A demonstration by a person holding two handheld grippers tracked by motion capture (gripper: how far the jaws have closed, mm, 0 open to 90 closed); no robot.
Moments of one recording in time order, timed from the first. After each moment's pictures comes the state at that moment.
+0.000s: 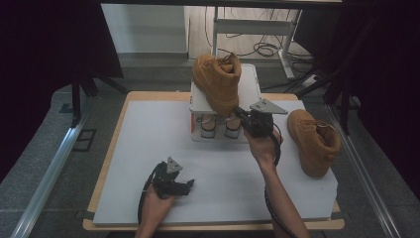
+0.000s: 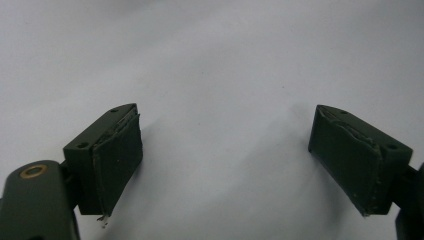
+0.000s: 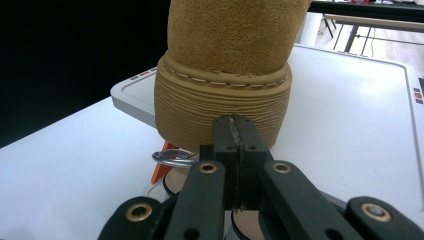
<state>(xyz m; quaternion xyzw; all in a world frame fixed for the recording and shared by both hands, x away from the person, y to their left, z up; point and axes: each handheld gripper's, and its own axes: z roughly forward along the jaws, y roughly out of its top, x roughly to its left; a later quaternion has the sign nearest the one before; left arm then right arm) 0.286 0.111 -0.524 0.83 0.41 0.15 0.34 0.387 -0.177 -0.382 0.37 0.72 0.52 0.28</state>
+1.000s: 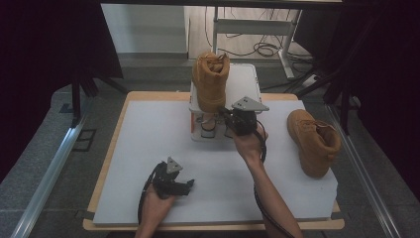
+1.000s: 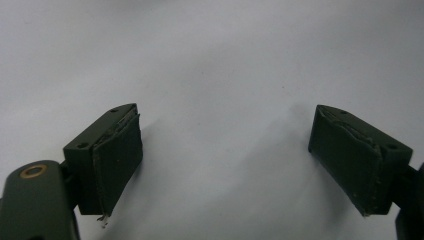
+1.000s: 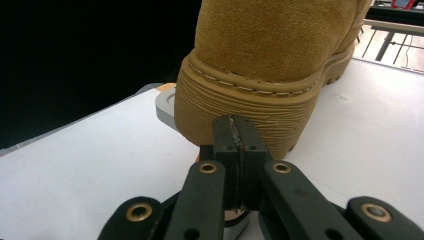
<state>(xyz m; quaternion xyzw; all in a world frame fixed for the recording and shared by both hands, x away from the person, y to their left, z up) 0.287 0.111 -0.524 0.83 0.41 0.15 0.34 0.393 -0.135 -0.381 0.33 0.74 0.52 0.26</state>
